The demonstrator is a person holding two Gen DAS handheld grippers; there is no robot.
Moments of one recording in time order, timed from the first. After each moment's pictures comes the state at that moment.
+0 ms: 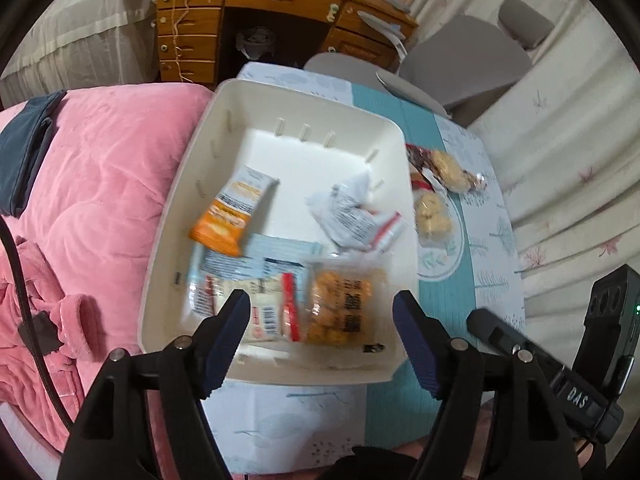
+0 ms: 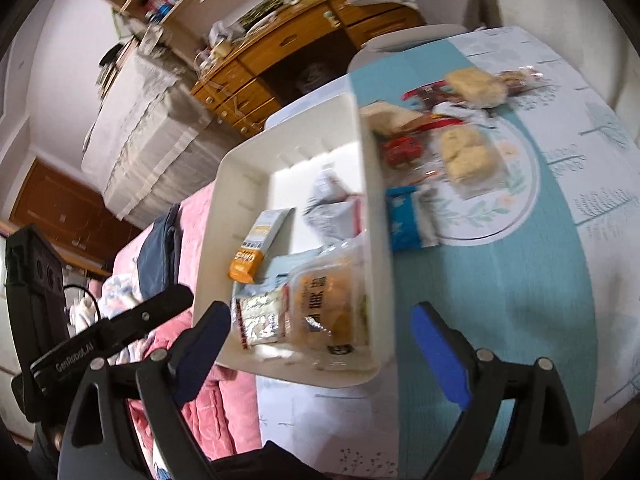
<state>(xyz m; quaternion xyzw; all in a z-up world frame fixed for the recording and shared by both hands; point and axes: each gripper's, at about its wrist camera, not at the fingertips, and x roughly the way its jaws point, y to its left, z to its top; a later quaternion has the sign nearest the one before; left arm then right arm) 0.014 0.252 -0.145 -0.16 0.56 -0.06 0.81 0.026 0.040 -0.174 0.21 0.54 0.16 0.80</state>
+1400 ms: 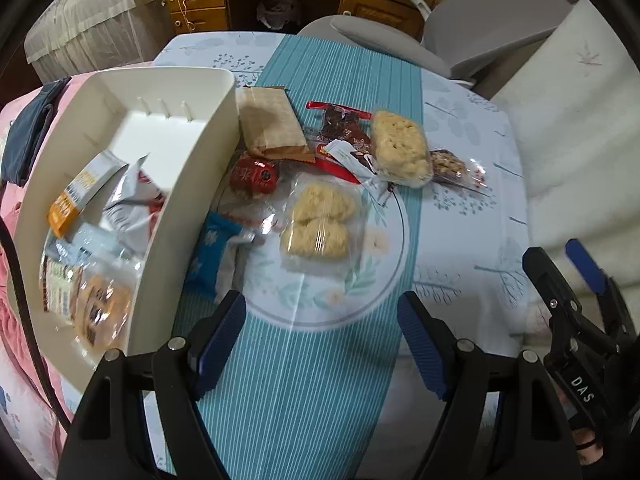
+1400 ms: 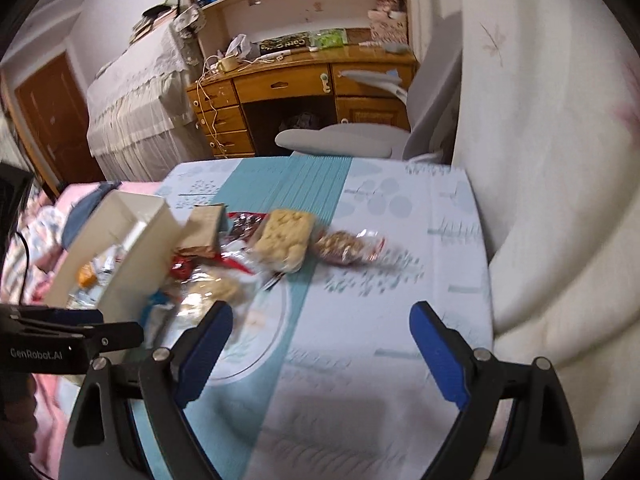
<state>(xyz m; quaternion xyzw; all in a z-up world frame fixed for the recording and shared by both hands) 0.139 -0.011 -0.198 -0.15 0.61 0.07 0.77 0.171 -0.187 -0.177 -0.04 0.43 0.19 0.88</state>
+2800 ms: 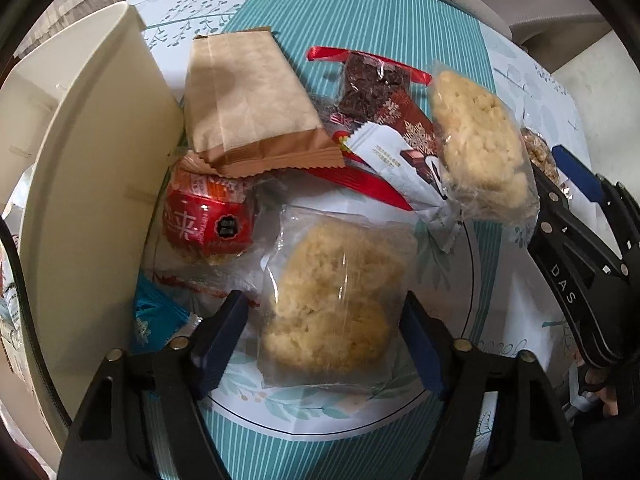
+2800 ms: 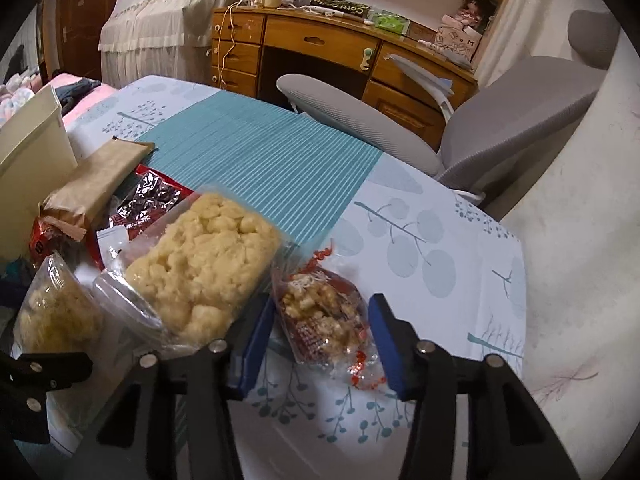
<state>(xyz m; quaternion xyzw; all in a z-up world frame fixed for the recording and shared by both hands) 0.221 0.016 -0.315 -0.14 0.66 0.08 0.73 0.288 -0.112 -0.281 -0.23 0.42 0.21 0.85</state>
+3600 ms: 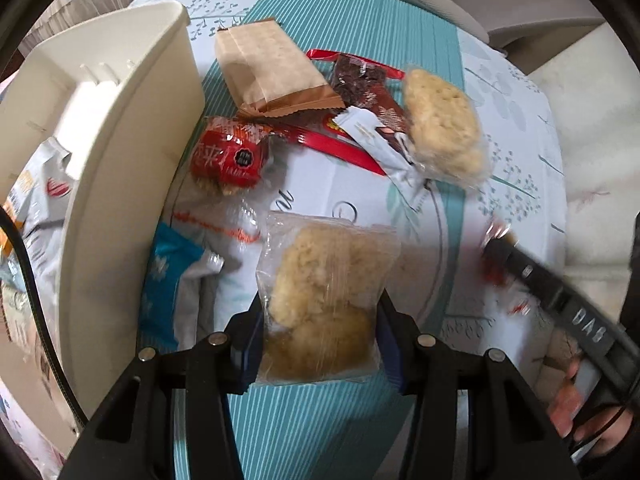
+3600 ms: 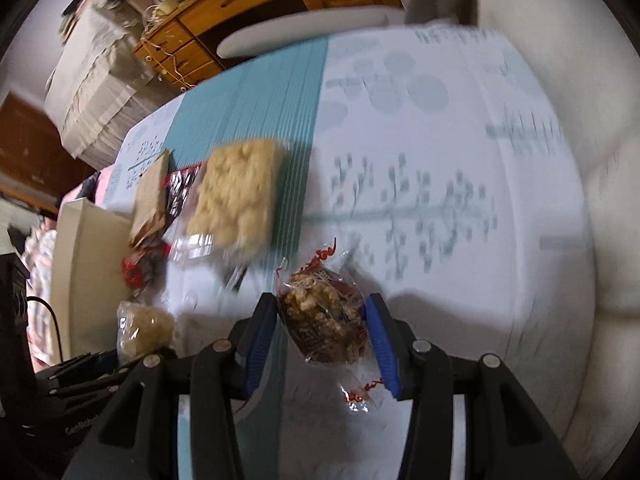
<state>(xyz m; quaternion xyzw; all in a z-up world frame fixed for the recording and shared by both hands) 0.168 0.025 -0.271 -0.16 0.66 0.06 0.73 0.262 -0.174 -0.281 0.07 0.63 0.18 0.76</state>
